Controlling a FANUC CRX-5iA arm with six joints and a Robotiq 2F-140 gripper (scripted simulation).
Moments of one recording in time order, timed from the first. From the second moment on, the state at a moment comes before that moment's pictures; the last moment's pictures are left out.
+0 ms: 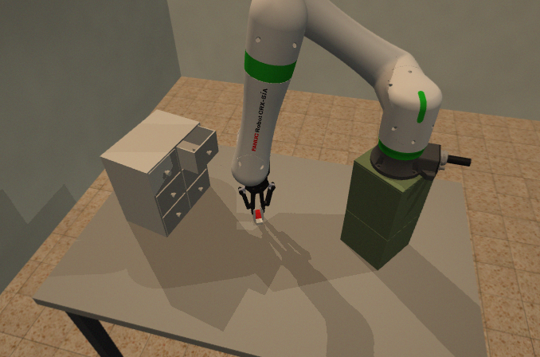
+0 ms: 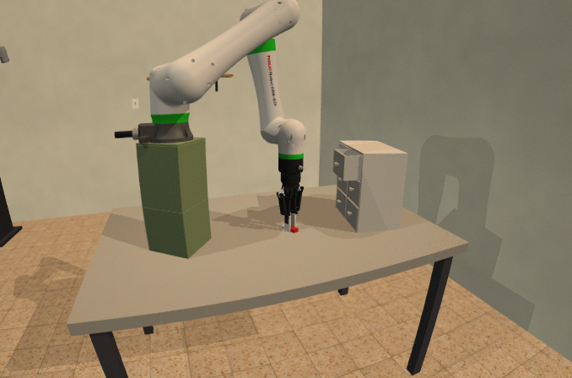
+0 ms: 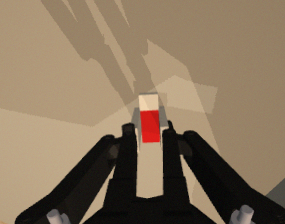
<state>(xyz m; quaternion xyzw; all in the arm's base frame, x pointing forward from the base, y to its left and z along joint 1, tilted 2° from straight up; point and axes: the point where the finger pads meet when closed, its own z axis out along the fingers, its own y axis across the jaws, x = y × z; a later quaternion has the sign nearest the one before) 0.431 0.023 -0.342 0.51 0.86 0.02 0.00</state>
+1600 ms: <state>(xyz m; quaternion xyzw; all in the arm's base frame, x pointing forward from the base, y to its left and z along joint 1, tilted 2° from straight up) 0.429 0.024 -0.242 0.60 0.80 0.02 0.00</state>
